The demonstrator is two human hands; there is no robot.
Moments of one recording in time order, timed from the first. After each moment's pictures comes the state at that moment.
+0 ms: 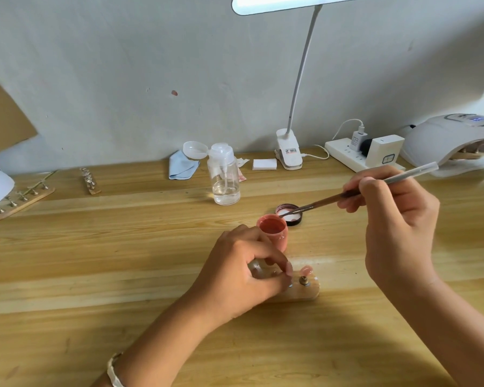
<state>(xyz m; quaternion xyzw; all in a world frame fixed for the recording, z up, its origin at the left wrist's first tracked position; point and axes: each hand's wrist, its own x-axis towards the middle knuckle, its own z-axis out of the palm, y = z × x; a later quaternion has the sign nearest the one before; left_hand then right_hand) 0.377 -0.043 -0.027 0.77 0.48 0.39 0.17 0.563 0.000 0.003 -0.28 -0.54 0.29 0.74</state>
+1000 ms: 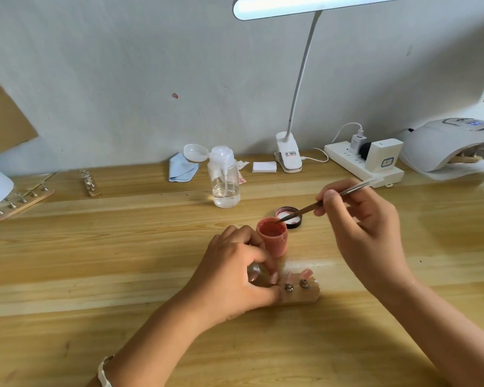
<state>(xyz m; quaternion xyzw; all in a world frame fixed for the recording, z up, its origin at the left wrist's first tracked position) 0.365 -0.040 -0.027 0.78 0.54 0.28 0.13 0.560 0.005 -0.013 -0.38 -0.64 0.24 0.62</state>
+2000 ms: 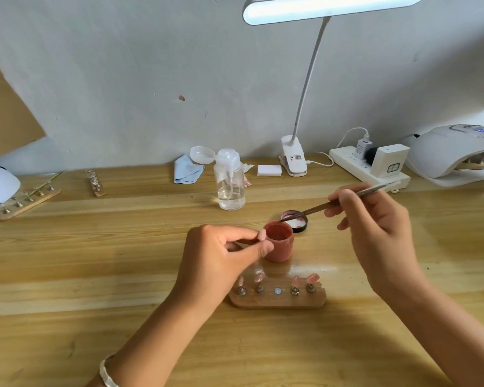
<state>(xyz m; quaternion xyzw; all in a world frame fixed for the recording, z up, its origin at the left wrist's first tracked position) 0.353 -0.040 -0.024 0.62 0.51 0.55 0.24 0.561 0.005 -0.007 -0.41 -0.58 0.31 0.63</state>
